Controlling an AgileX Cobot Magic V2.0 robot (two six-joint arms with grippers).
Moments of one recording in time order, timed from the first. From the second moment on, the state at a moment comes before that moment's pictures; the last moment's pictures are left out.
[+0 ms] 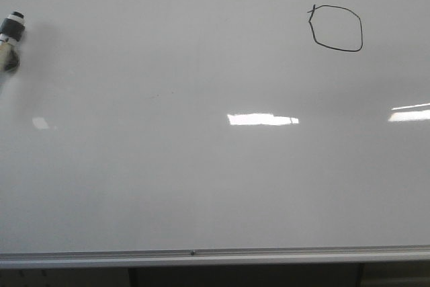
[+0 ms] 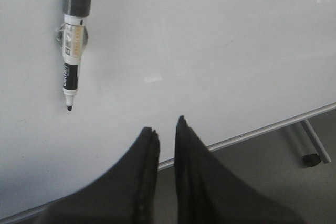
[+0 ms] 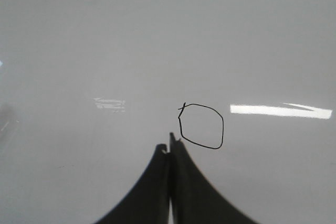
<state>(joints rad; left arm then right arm) 0.06 0.98 -0.87 -0.60 0.83 0.58 0.28 0.39 -0.33 0.82 -0.03 -0.69</state>
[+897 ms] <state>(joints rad) 0.06 0.36 -0.67 -0.93 0.70 0.75 0.28 0.39 -0.33 0.82 -0.03 -0.69</state>
